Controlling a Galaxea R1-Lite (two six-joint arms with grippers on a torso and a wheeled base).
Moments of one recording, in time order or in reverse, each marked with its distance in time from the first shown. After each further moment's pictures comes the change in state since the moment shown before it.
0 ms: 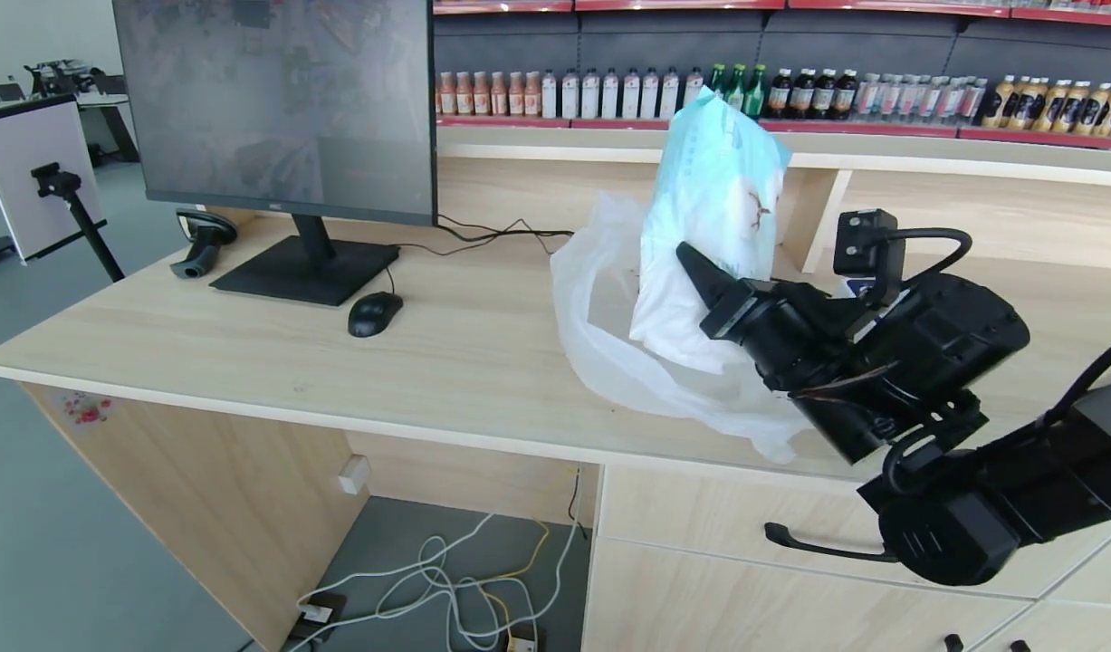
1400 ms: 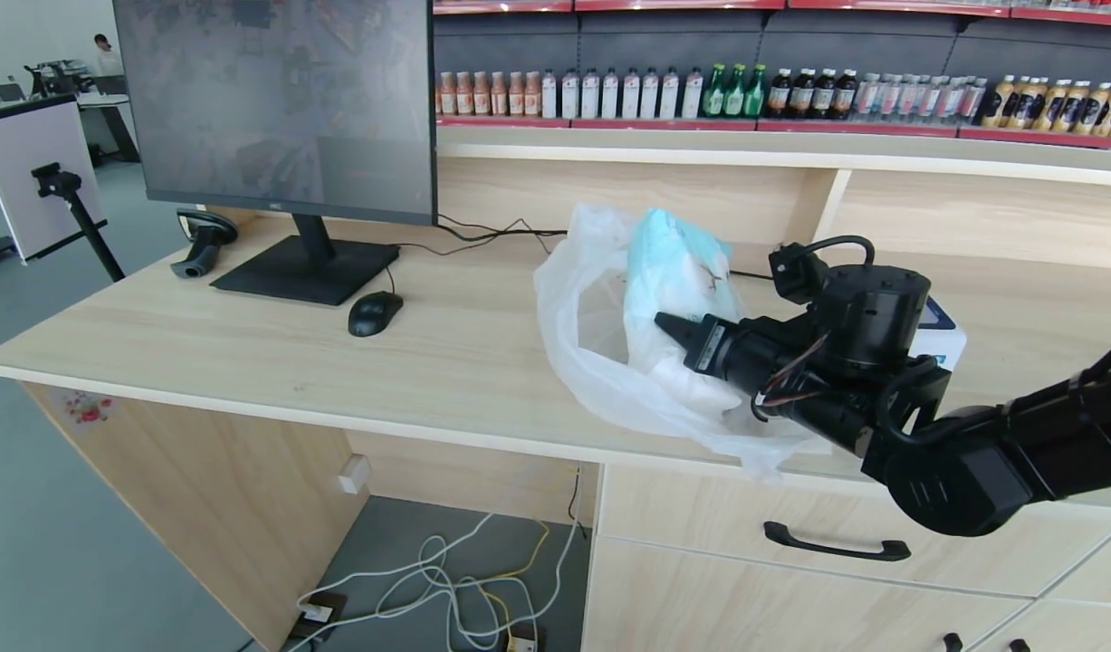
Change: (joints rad) left arm -0.001 0.000 0.000 0.000 0.000 0.000; right arm -0.036 -0.023 -0.117 0.581 0.047 0.116
